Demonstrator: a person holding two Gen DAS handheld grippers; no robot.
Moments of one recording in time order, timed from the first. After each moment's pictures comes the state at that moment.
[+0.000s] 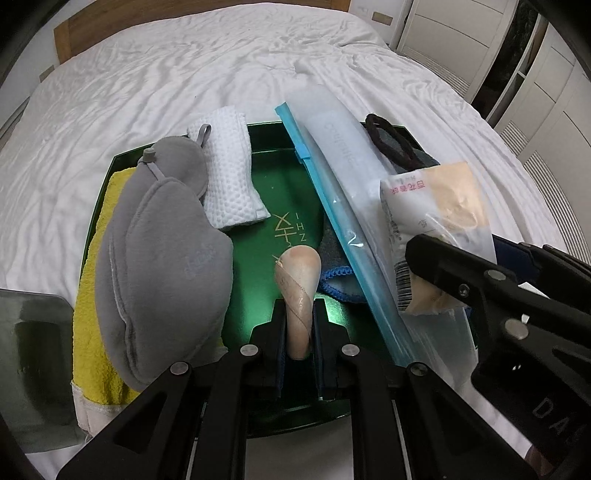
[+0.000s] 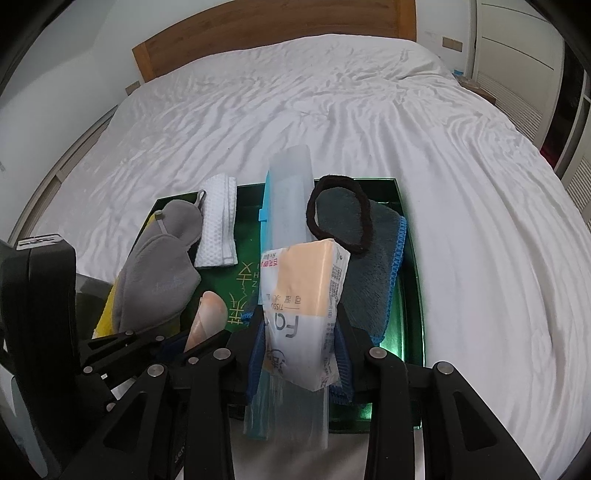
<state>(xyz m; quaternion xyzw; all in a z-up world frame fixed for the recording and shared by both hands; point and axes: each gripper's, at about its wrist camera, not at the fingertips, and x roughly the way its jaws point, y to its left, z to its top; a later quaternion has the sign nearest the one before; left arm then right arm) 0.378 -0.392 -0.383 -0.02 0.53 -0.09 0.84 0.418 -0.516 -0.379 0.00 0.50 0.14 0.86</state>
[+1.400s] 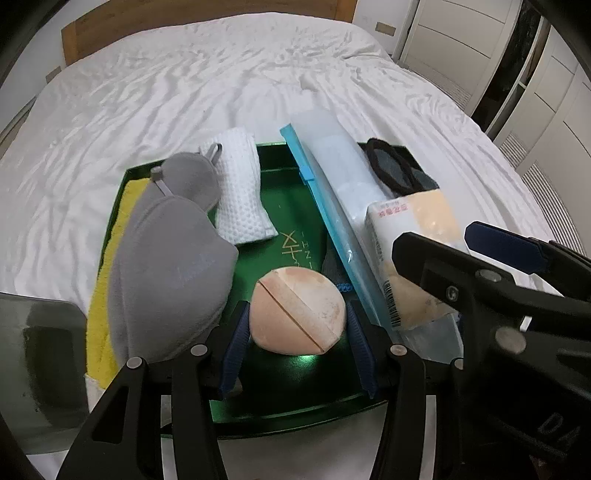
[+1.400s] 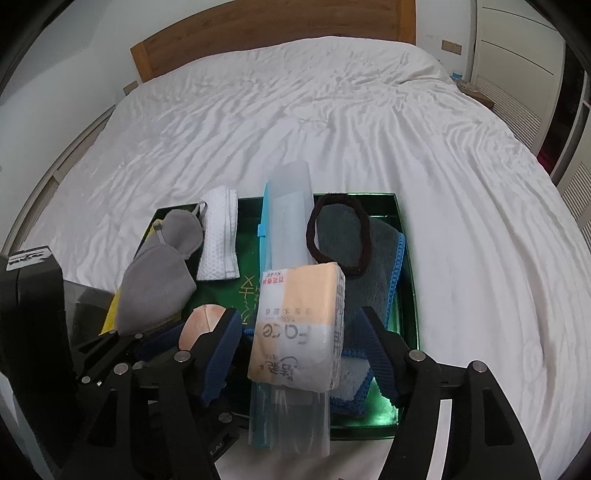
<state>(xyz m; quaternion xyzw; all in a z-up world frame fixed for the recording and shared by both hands) 0.380 -0.384 -0.368 -0.02 0.51 -0.08 0.85 0.426 -0.513 -0.365 0.00 0.49 0.14 0.86</state>
